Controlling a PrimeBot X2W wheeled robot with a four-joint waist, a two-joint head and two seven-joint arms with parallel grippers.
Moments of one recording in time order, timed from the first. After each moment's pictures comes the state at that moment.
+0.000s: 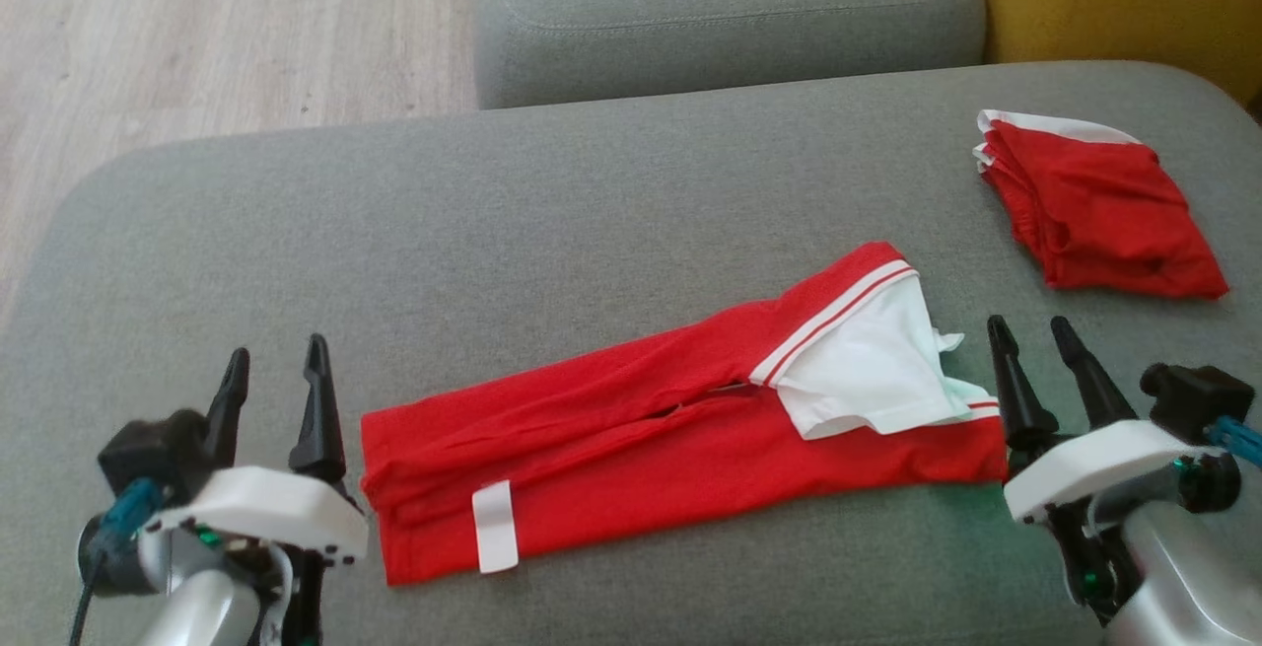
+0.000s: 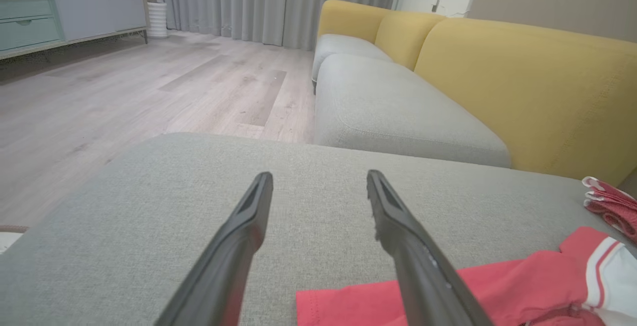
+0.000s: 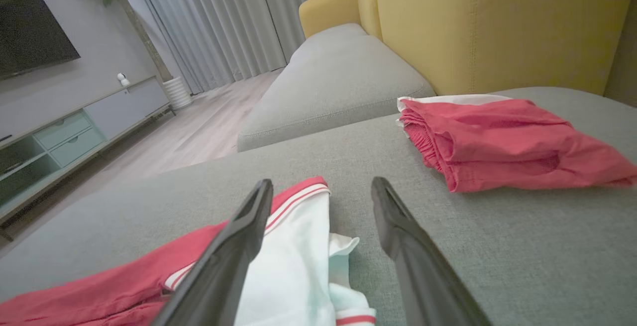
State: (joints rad) left arm -0.08 0.42 -0.46 0.08 -0.67 0.37 -0.25; right arm -0.24 -0.31 0.33 0.59 0.64 0.13 -0.25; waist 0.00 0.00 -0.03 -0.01
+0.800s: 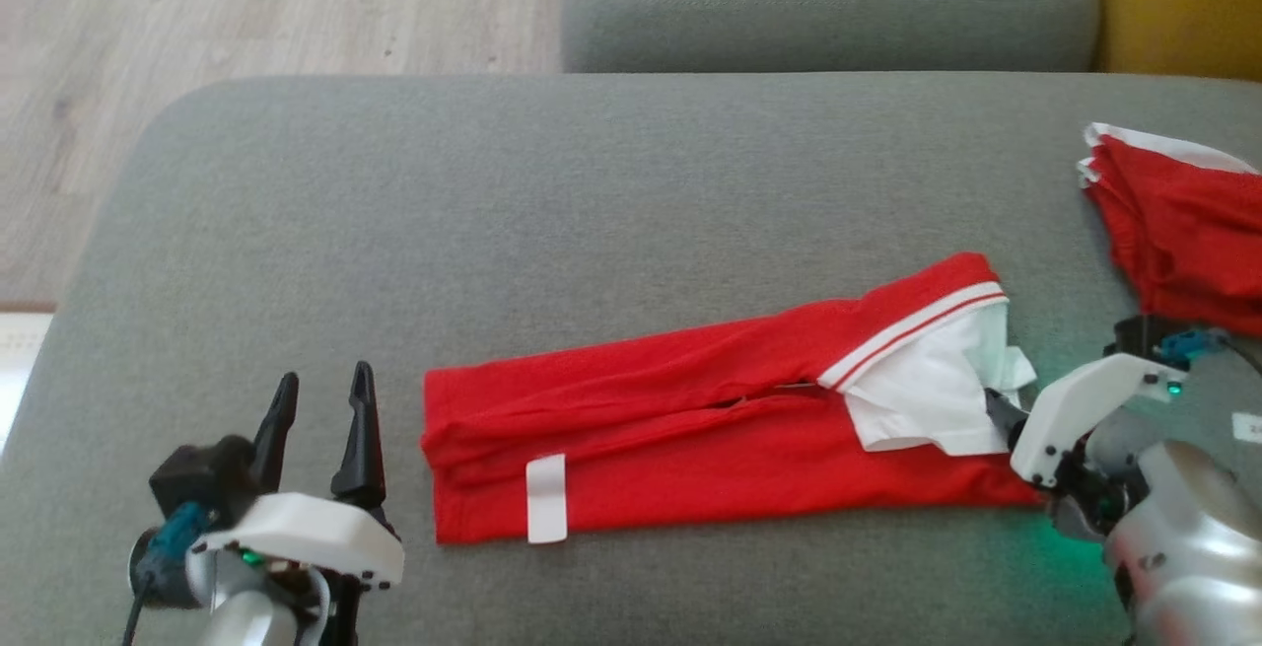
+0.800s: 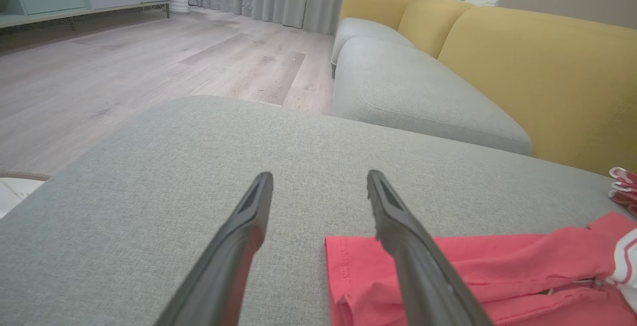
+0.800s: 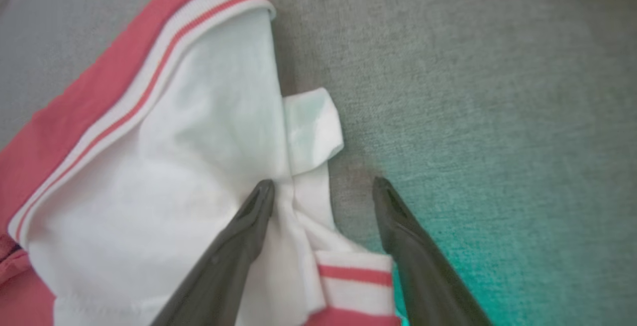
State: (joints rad) left arm -0.03 0.27 -0.37 0.16 -0.54 0.23 -0.25; right arm -0.52 -0.22 0.12 1.09 0.51 0.13 0.33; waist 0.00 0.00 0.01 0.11
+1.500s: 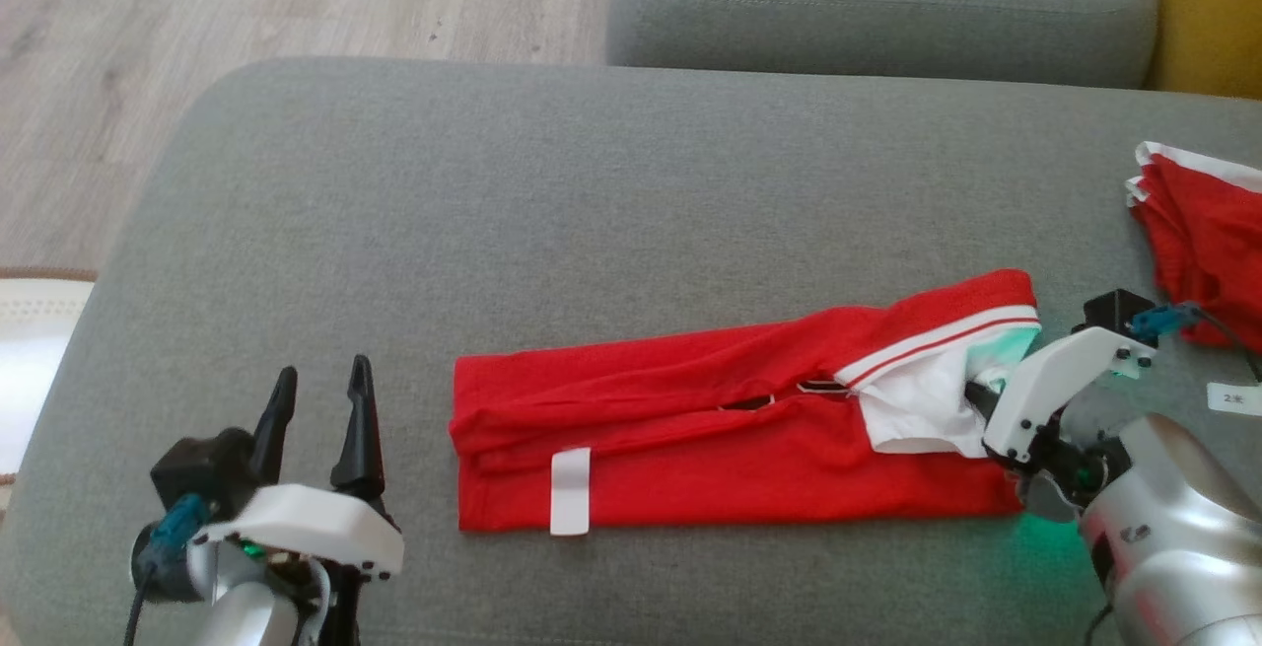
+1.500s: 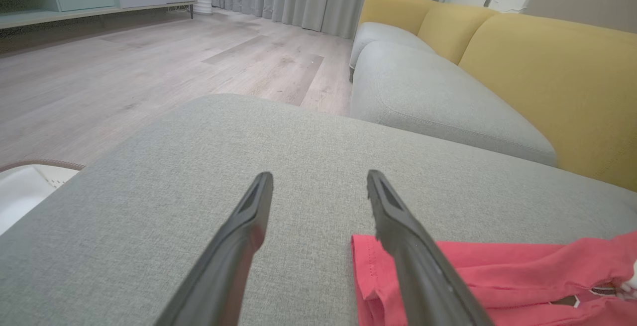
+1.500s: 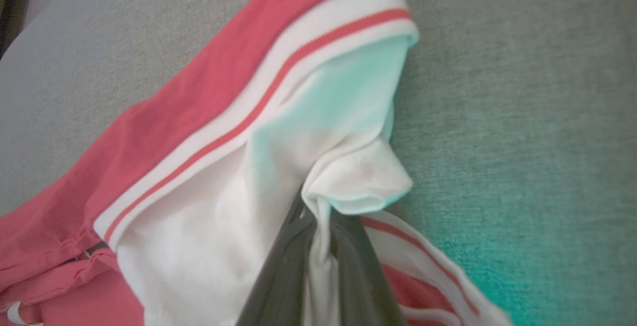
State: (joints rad) left arm -0.05 0.24 -0.34 0.20 -0.51 0.20 -0.25; right arm -0.58 -0.20 0.16 1.11 0.63 0.13 0.45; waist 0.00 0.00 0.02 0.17
